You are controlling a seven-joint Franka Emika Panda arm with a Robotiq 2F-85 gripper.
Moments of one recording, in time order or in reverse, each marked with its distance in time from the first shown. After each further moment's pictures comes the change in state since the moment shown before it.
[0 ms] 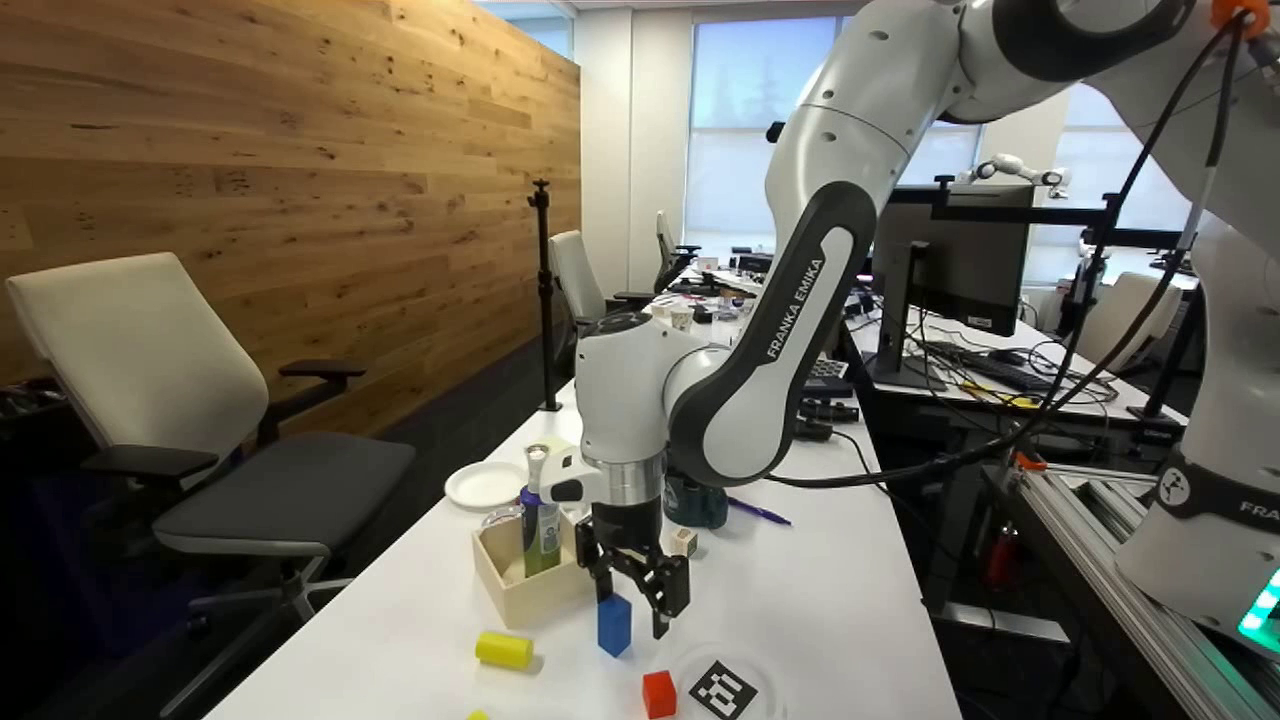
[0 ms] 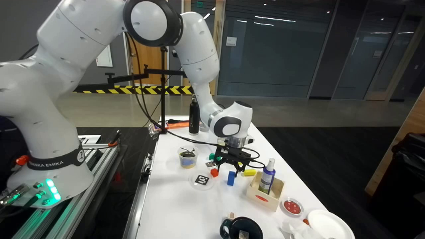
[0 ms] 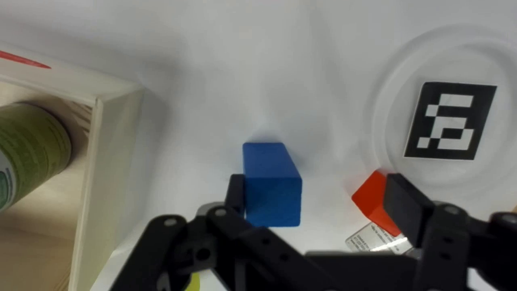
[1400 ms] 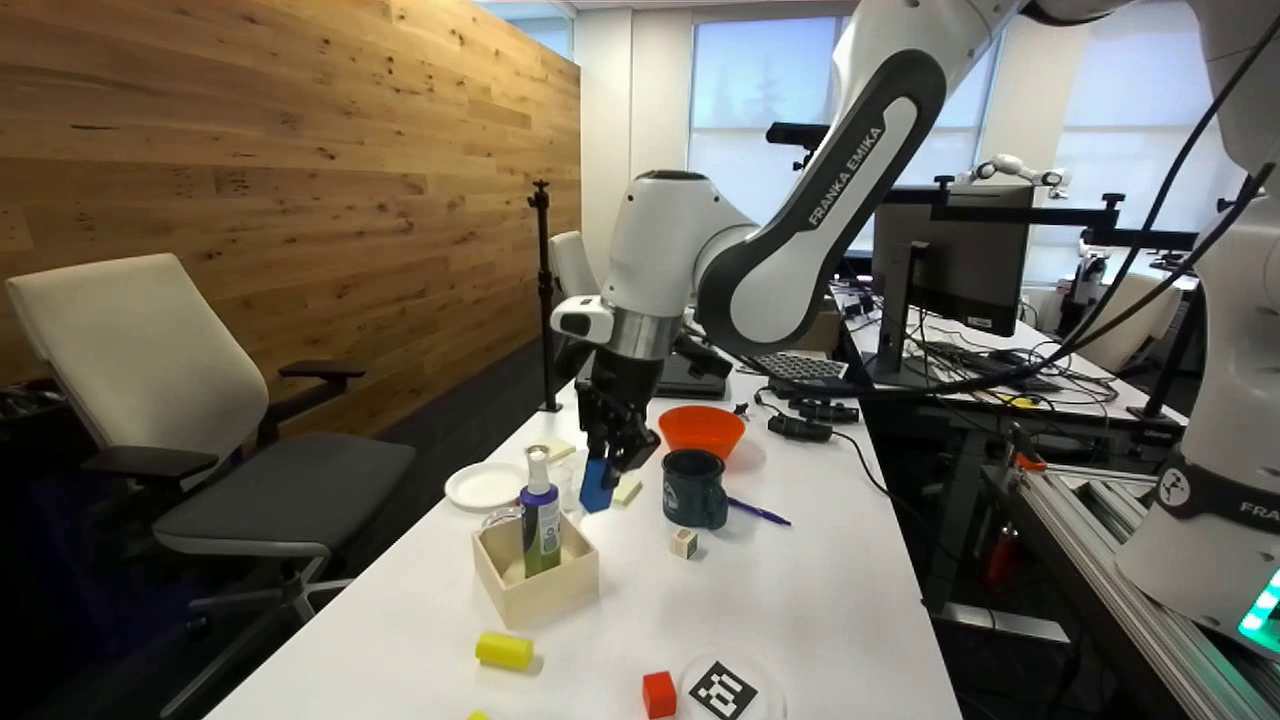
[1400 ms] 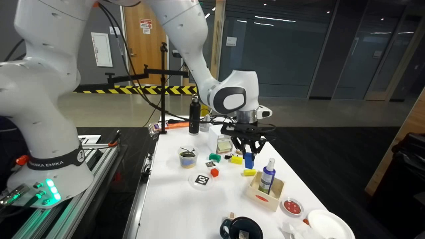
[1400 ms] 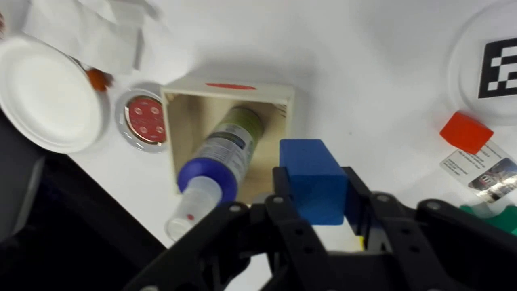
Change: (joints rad) arm -0.014 -0.323 -0.092 -0.172 -0.004 0.135 0.190
